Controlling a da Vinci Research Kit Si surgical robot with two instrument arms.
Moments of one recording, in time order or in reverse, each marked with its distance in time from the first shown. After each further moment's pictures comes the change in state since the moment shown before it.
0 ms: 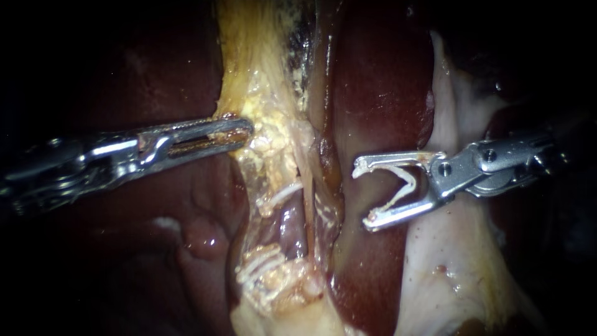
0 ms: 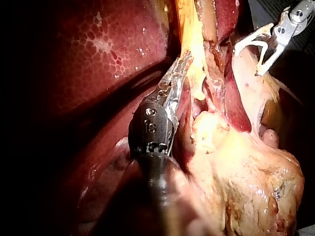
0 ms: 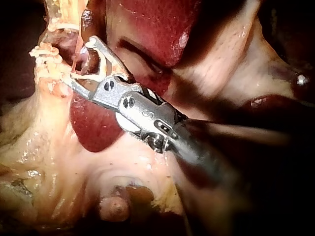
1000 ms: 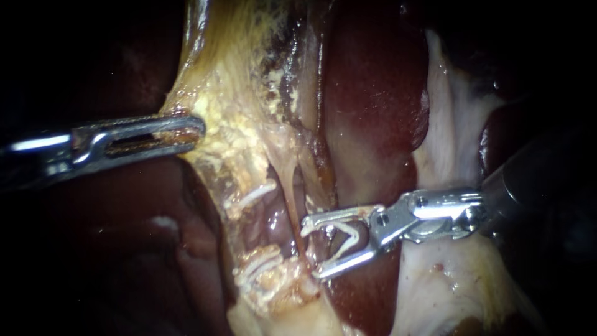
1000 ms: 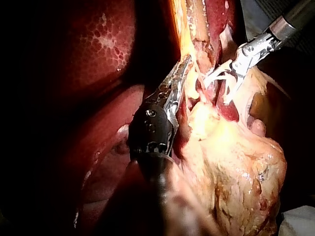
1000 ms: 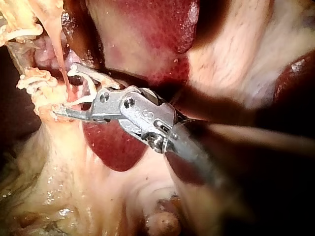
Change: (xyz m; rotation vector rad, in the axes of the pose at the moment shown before) right arm -0.009 -0.001 0.010 0.131 -0.056 0.192; left arm -0.006 -0.005 -0.009 -0.002 -0.055 0.010
